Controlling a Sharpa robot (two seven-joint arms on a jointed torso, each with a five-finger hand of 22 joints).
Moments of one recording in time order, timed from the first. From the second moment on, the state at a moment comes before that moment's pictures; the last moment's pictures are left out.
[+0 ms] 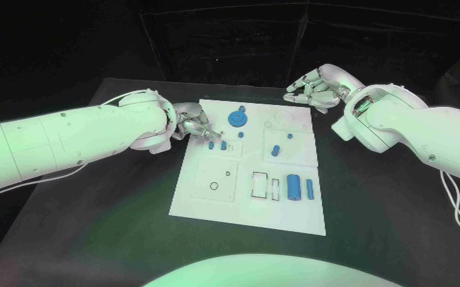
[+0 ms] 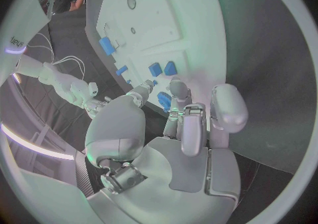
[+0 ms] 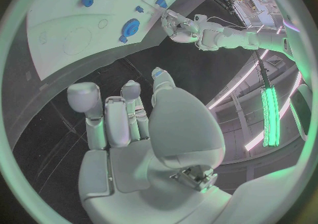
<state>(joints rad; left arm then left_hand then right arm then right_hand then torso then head) 1.32 -0.81 -0.18 1.45 -1.04 -0.01 -0.31 0.82 -0.10 0.32 0.10 0.09 0.82 0.07 0.60 0.57 1.12 0.00 0.91 0.73 1.47 -0.07 1.52 1.31 0.09 1.42 0.03 1.12 1.10 1.25 -0.83 -0.01 1.49 -1.01 -0.37 -0.04 1.31 -0.04 -0.14 0.23 0.45 0.95 0.14 0.12 0.07 1.18 0.05 0.99 0.91 1.47 -0.02 1.34 1.24 0.12 1.29 0.08 1.20 0.84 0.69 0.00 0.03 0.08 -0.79</state>
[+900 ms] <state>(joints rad) 1.31 -0.64 -0.18 1.31 -1.14 -0.16 -0.03 1.33 -0.11 0.36 -0.02 0.09 0.71 0.18 0.49 0.31 0.78 0.11 0.64 0.40 1.24 0.02 0.93 0.83 0.17 1.22 0.11 0.58 0.61 1.25 -0.81 -0.01 1.48 -1.01 -0.37 -0.03 1.31 -0.04 -0.14 0.23 0.45 0.95 0.14 0.13 0.07 1.18 0.05 0.99 0.91 1.47 -0.02 1.34 1.24 0.12 1.29 0.08 1.20 0.84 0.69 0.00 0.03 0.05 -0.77</state>
